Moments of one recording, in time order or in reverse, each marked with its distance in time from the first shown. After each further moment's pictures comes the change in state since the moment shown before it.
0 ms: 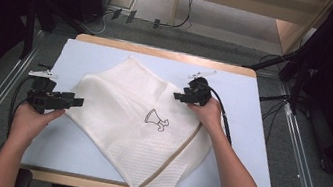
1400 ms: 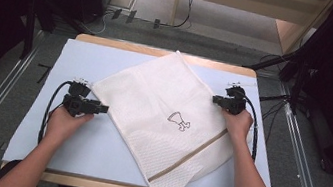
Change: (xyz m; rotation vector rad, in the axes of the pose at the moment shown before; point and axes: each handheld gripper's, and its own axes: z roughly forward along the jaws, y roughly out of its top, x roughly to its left) left arm -0.037 0.007 0.083 0.141 0.022 0.009; right arm -0.079 -0.060 -0.061 -0.056 -0.188 0.254
